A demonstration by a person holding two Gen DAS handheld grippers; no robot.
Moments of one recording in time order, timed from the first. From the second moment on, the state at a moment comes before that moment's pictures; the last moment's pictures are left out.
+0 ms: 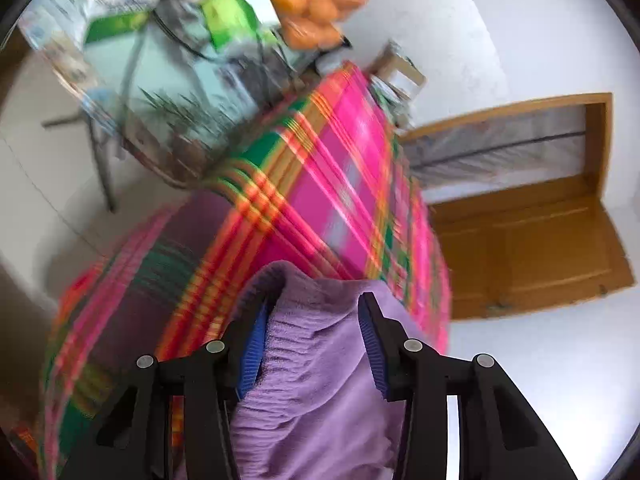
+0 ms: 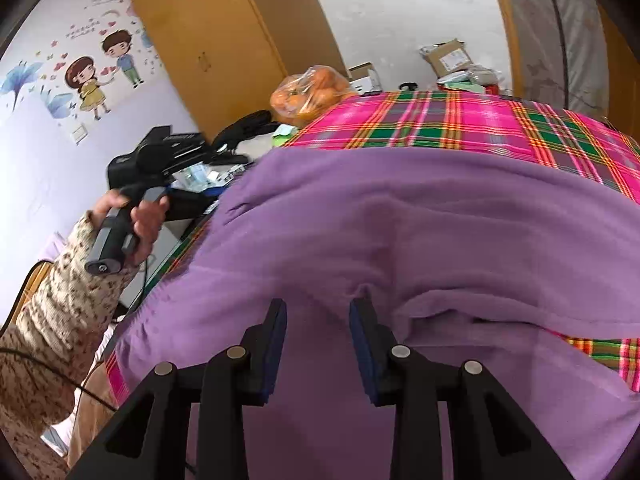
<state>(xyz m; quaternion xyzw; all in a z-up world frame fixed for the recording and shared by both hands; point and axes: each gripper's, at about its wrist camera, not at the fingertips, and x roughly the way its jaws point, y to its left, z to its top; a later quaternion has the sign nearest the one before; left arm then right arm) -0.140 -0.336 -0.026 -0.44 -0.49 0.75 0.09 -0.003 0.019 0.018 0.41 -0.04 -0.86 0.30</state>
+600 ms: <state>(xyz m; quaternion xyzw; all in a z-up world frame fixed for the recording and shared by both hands) -0.167 -0.351 -0.024 -0.41 -0.46 0.78 0.05 -0.002 -0.041 -0.004 0.45 -0.01 -0.83 0.34</state>
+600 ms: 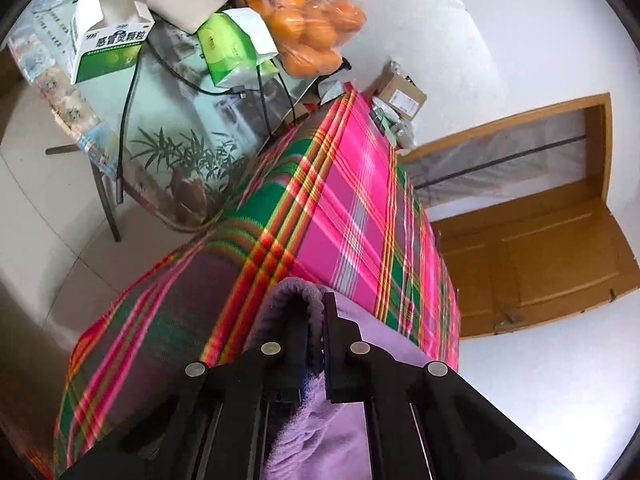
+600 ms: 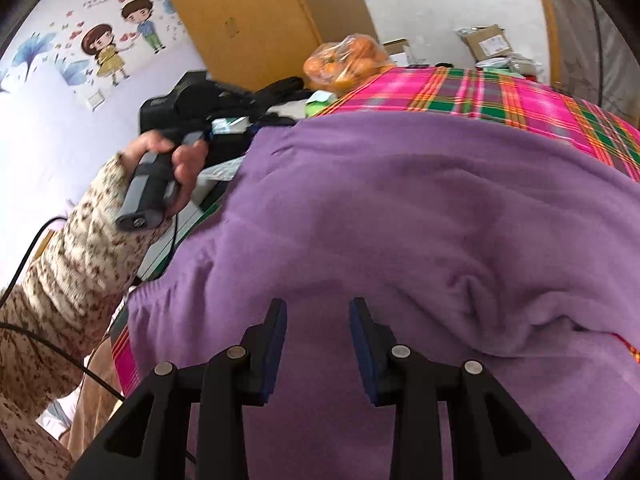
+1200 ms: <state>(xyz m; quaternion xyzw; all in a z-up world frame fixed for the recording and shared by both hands) -0.184 -0.363 -0.037 -0.45 -0.44 0.78 0.05 0.052 -0.111 -0.010 0.43 0.05 -0.78 0.46</state>
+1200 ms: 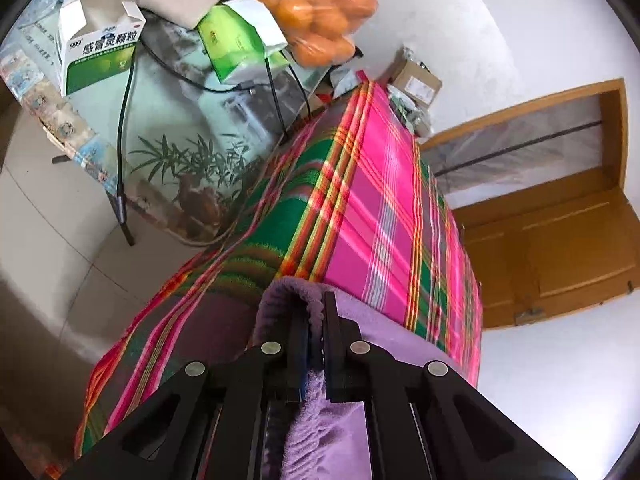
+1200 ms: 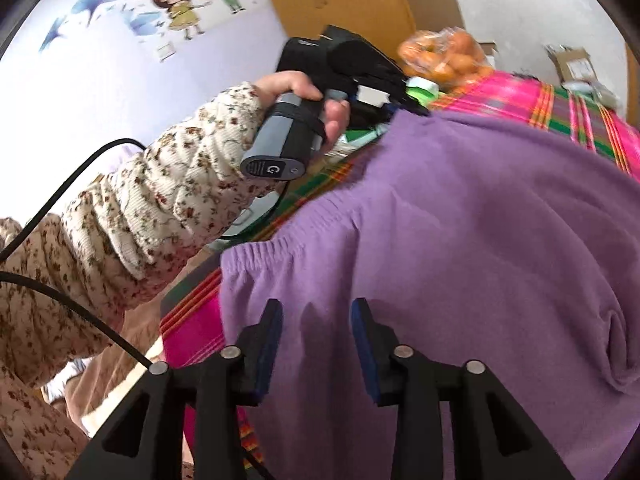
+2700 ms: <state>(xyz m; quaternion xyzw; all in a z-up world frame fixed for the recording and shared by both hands) -0.177 -0.368 -0.025 -0.48 -0.38 0.79 0.07 0.103 -0.244 -0.036 0.43 0.15 -0.76 0.47</state>
